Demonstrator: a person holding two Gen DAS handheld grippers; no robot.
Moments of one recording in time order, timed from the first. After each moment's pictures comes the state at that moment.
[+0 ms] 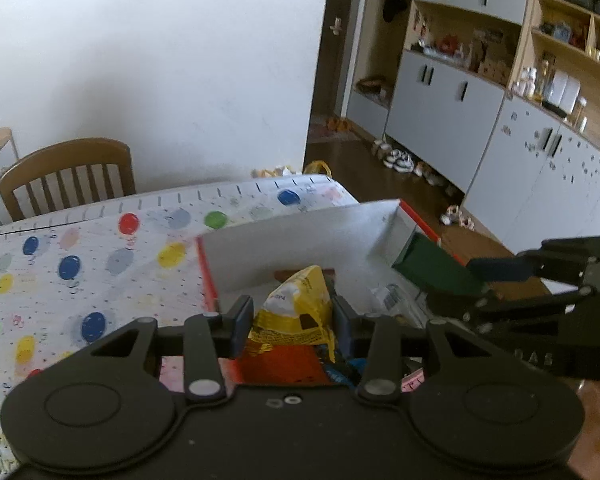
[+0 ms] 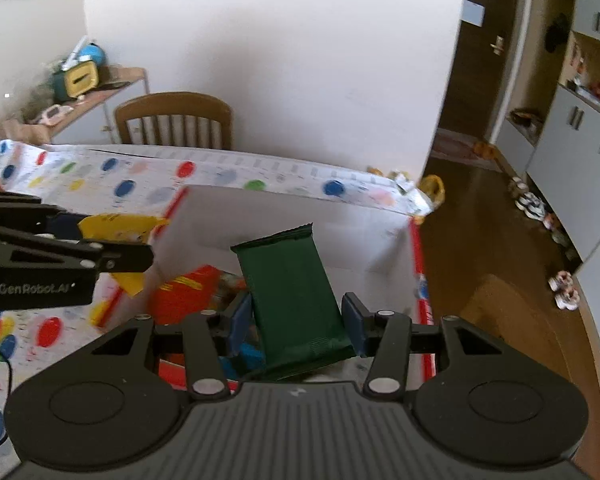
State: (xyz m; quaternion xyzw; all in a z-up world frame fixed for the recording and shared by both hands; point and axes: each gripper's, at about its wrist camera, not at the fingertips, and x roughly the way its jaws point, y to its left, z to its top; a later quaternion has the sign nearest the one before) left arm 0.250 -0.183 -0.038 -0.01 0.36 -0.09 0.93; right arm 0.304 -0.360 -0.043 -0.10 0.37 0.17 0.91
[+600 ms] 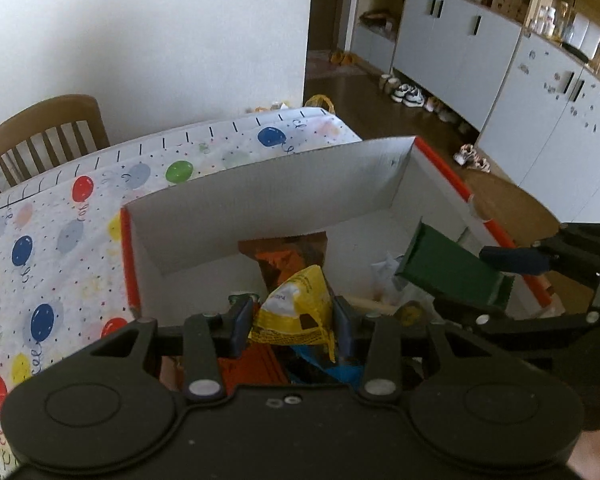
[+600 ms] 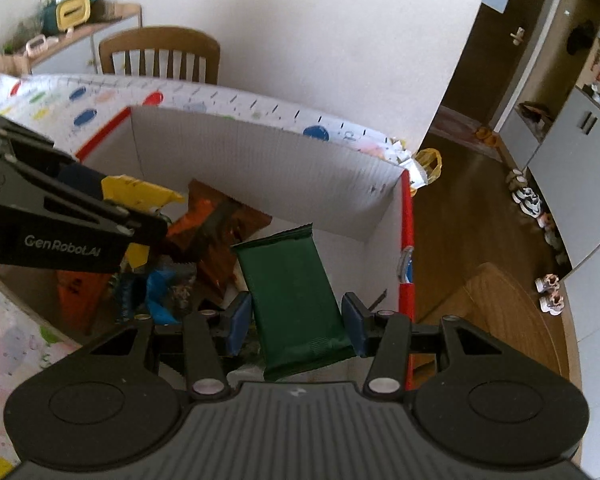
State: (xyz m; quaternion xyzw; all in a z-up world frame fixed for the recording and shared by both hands) left arm 0.327 -0.230 -0.094 0.02 0.45 -0.08 0.89; right arm 0.358 -0.358 -0.113 -0.18 0.42 0.18 0.87
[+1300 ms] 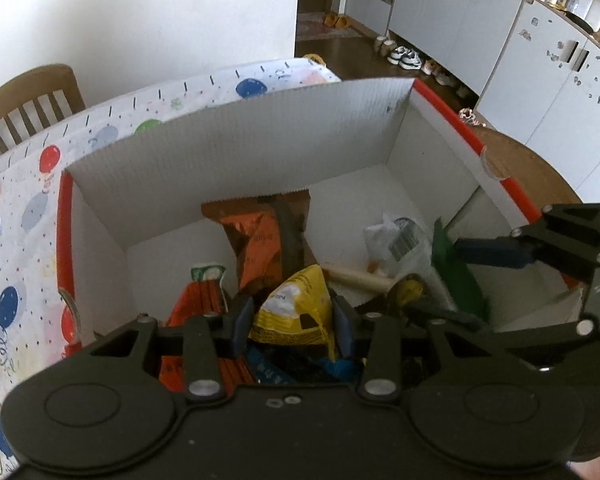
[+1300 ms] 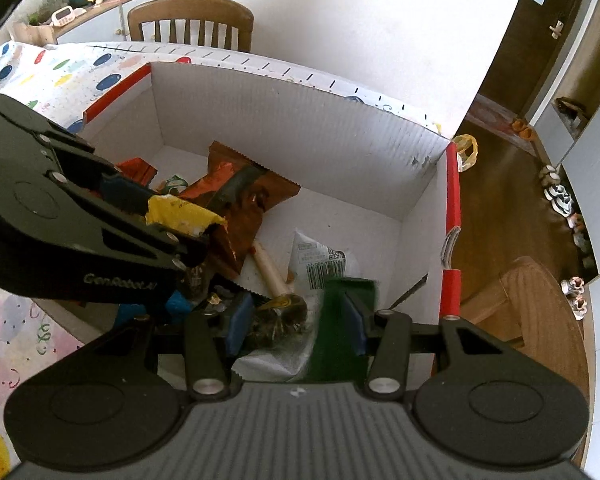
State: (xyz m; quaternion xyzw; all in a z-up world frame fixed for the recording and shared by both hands) left arm 0.343 -0.250 -0.129 0.02 0.50 -0.08 0.86; right arm 0.364 -0.360 -0.131 -0.18 0.44 0.22 0.85
